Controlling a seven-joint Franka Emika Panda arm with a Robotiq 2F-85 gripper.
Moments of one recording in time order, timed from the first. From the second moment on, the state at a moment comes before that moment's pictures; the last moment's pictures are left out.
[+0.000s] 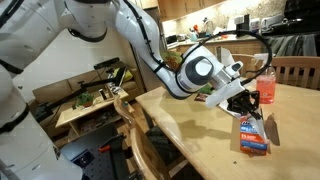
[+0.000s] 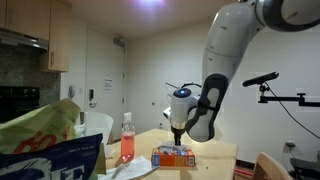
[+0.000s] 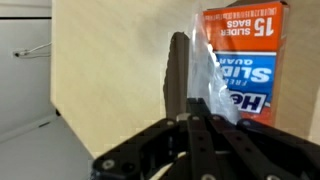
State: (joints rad) arm 0.59 1.03 -0.76 -1.95 -0.01 3.08 -0.26
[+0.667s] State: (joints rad) arm 0.50 1.06 -0.71 -1.86 -0.19 3.07 -0.14
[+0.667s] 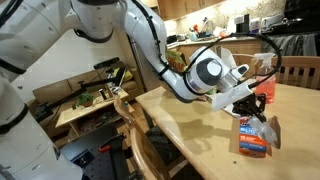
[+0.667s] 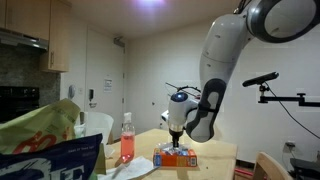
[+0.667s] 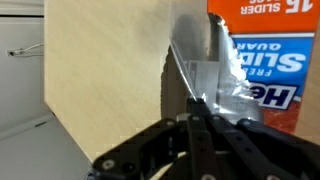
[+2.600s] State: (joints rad) arm 0.95 1.06 -1.10 -2.33 0.14 3.40 -0.10
